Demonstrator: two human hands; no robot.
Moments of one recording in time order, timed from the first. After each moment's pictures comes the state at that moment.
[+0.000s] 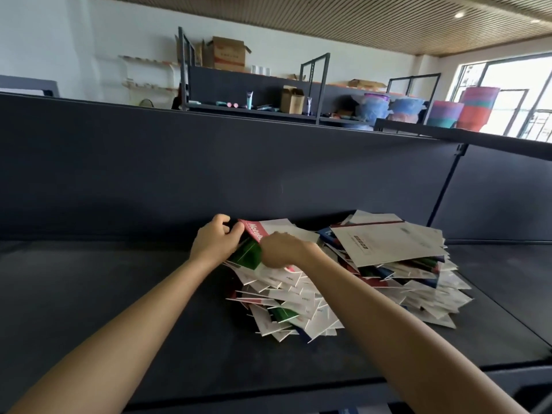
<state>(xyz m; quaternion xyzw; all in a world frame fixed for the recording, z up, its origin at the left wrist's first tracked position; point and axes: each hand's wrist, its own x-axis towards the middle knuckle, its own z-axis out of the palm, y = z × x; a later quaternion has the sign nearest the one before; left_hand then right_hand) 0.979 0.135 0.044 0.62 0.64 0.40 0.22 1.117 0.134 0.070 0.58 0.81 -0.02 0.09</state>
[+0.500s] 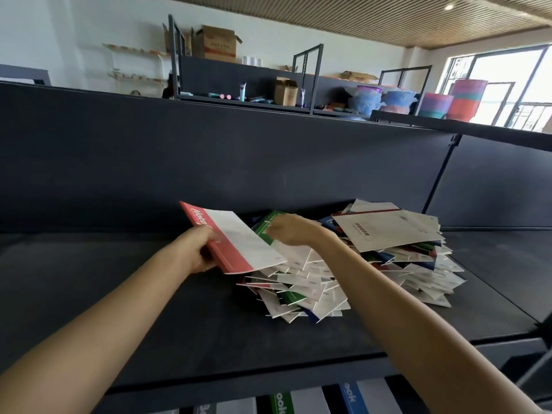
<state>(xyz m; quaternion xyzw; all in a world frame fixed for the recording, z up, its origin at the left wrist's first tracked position) 0.948 0.106 0.052 0.28 0.57 0.47 0.61 1.123 0.129 0.077 0.60 0.79 -0.13 -0.02</state>
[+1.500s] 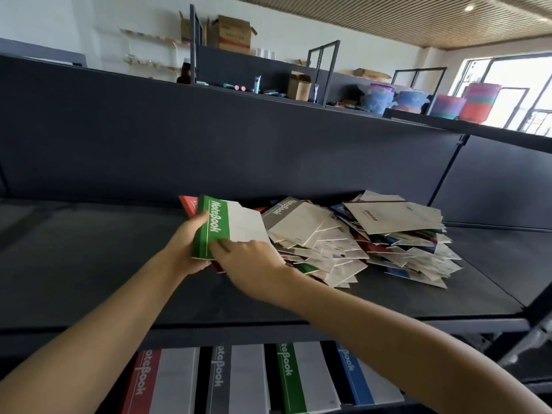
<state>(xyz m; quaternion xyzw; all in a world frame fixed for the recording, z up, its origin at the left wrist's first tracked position) 0.892 0.043 0.027 0.26 0.44 0.53 0.68 1.017 -0.001 0.046 0.40 0.90 0.18 0.02</state>
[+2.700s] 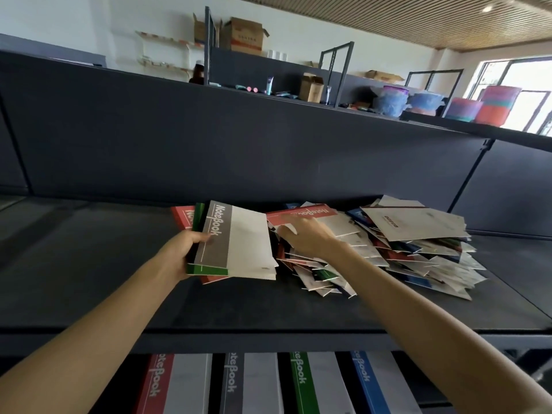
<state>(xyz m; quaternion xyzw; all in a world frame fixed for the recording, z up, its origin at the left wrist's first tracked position) 0.852 0.041 0.018 0.30 0.57 0.48 0.60 1.079 0.090 0.038 0.56 0.82 -0.05 -0.12</state>
